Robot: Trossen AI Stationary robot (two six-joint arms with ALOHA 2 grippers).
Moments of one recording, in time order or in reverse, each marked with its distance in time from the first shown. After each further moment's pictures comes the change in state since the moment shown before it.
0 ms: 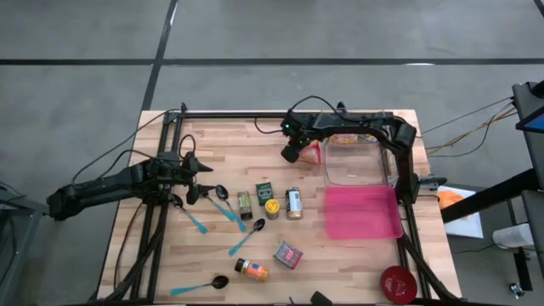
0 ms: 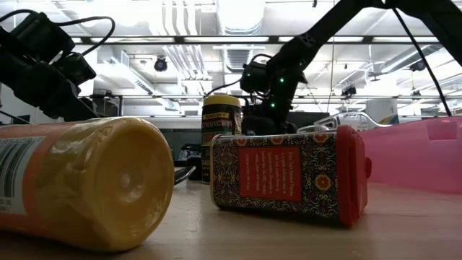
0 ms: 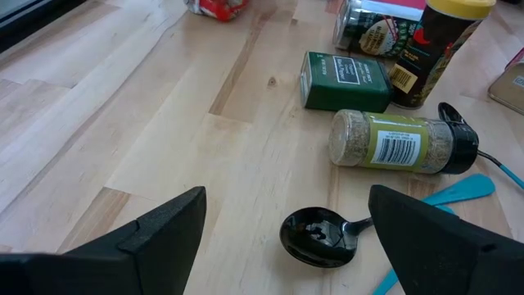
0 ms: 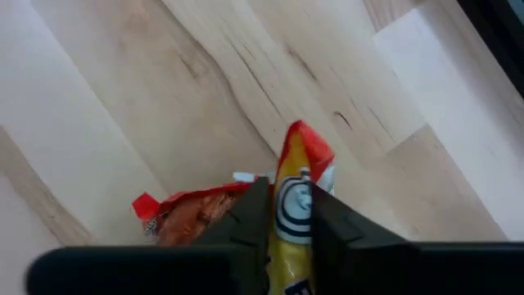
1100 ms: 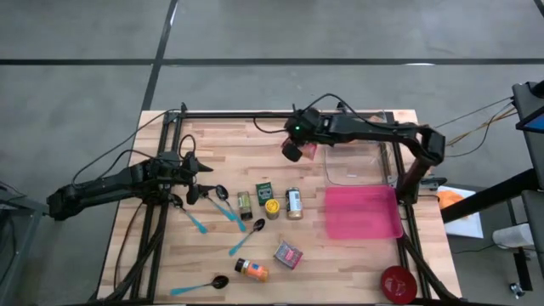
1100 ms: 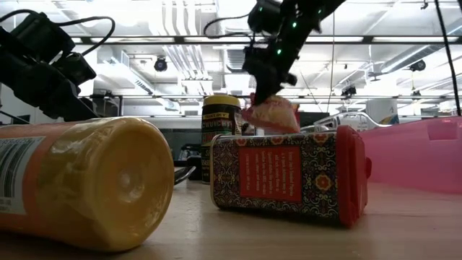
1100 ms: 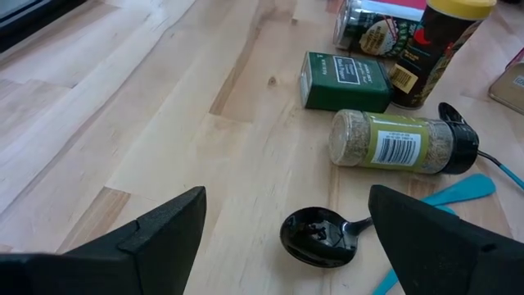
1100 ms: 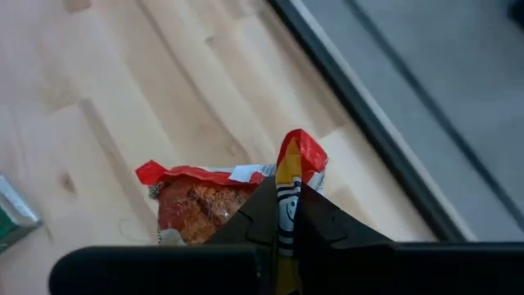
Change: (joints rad) left arm 0.000 0.001 0.000 0.000 0.000 0.000; right arm 0.142 -0.293 -0.002 -0.036 0.215 -0.029
